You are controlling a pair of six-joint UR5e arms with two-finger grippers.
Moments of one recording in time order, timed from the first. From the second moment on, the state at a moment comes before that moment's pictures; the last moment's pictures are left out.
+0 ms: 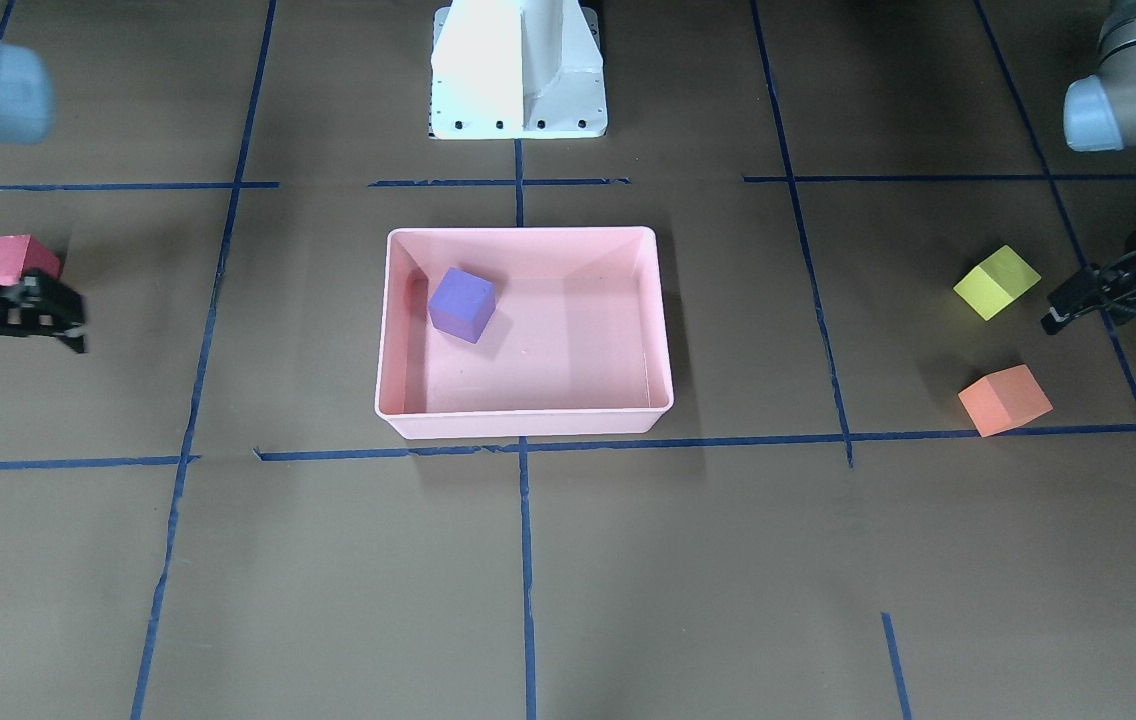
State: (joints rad) left arm -1.15 -1.60 -1.61 -2.08 -2.23 -0.86; right arm 1.18 -1.27 1.80 -1.76 2.27 0.14
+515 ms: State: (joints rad) left arm -1.12 -1.72 -1.45 -2.17 -2.19 -0.94; right arm 1.24 -1.37 1.82 -1.74 2.28 0.01
